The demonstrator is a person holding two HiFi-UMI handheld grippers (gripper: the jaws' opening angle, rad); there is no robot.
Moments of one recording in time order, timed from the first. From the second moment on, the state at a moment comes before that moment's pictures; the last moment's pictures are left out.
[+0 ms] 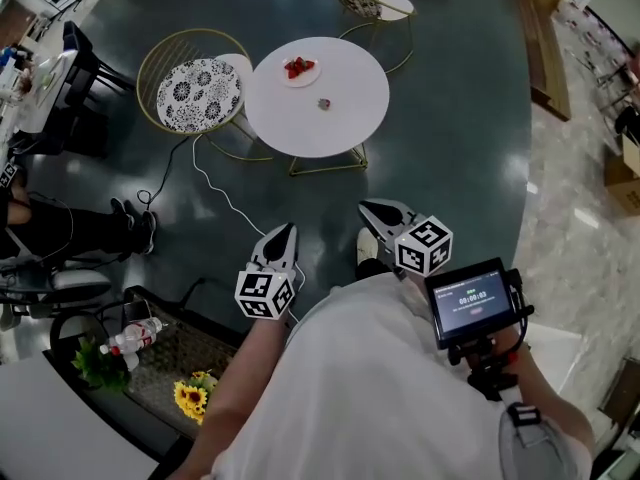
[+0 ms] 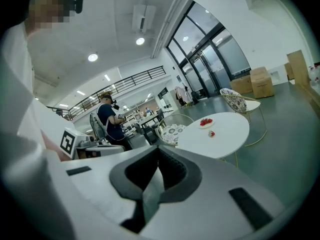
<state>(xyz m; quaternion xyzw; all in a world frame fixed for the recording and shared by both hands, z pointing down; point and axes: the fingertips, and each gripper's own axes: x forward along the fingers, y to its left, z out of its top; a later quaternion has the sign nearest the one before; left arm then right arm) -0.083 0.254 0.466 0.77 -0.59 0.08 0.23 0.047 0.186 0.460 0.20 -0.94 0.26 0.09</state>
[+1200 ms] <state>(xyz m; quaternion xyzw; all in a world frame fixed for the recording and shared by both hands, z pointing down) -0.094 0.152 0.464 0.75 -0.61 0.09 0.24 0.032 0.075 0.461 0.16 -0.95 0.26 0.11</state>
